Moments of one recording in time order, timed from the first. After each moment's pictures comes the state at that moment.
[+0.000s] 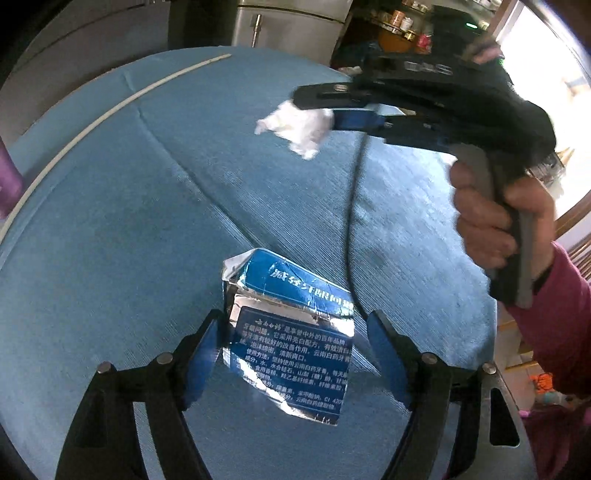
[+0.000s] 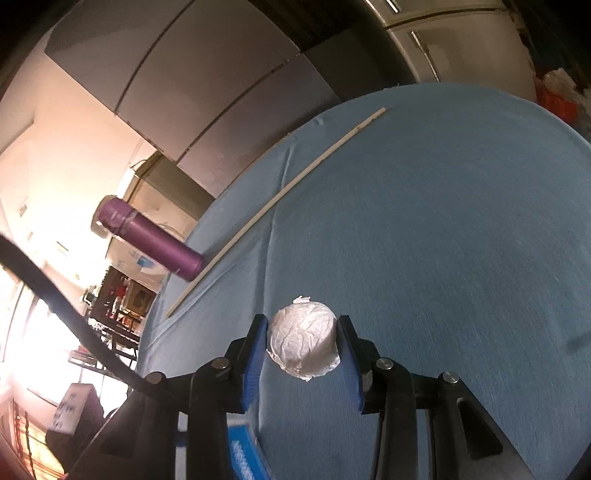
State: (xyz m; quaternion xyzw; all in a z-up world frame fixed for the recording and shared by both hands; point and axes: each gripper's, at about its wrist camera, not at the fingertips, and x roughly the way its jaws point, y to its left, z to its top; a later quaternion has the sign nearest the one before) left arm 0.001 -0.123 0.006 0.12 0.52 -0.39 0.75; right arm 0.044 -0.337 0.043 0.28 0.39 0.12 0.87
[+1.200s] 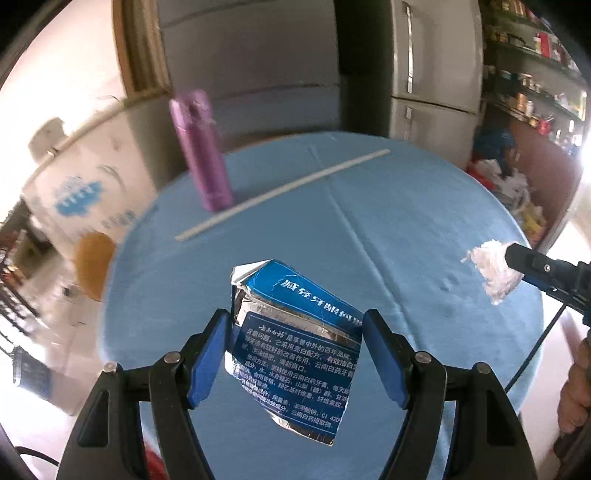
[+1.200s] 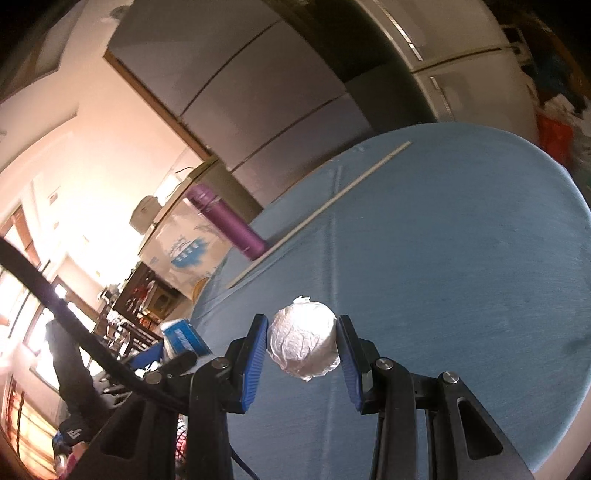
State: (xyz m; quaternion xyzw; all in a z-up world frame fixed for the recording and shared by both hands) left arm -0.125 -0.042 0.124 0.09 0.39 -0.08 0.91; right arm -0.105 -0.303 0.104 0.27 0.33 0.16 0.89
